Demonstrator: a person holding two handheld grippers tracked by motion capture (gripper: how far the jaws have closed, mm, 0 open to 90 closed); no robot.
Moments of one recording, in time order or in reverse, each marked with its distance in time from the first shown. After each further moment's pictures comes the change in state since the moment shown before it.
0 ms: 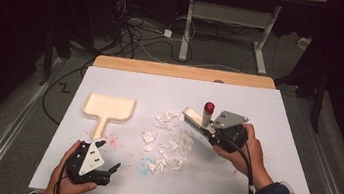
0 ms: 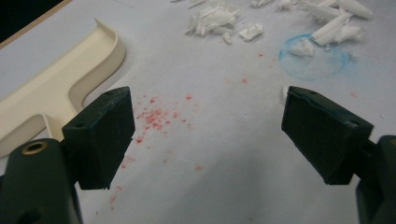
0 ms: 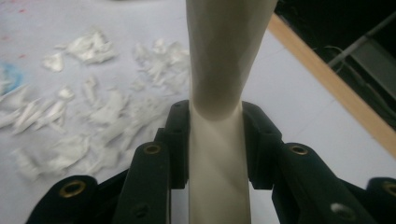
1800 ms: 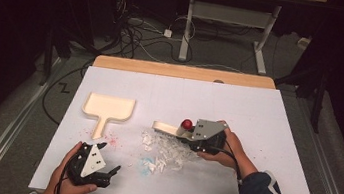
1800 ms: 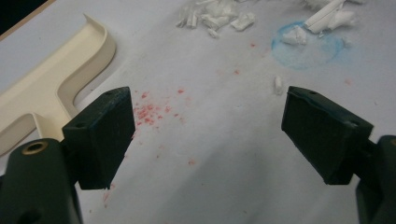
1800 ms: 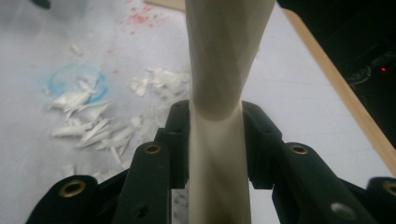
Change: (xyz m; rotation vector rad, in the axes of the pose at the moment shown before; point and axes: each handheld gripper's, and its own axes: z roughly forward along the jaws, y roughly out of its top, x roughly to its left) left arm -0.003 -0.001 0.001 0.029 -0.014 0.034; right arm 0.024 0.008 0.040 -0.207 0.270 -0.286
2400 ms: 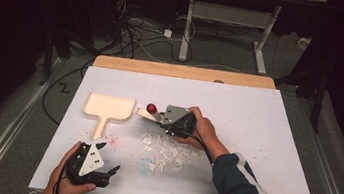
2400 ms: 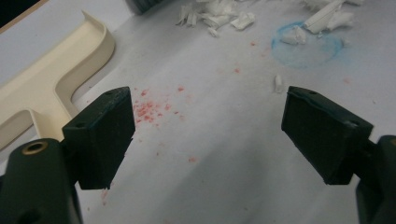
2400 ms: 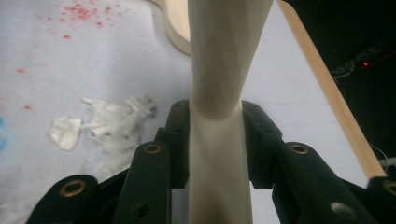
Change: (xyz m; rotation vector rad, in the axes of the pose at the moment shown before) left arm 0.003 -0.003 -0.001 -0.007 -0.018 -0.017; right arm -0.016 0.037 0.079 0.099 -0.075 -0.056
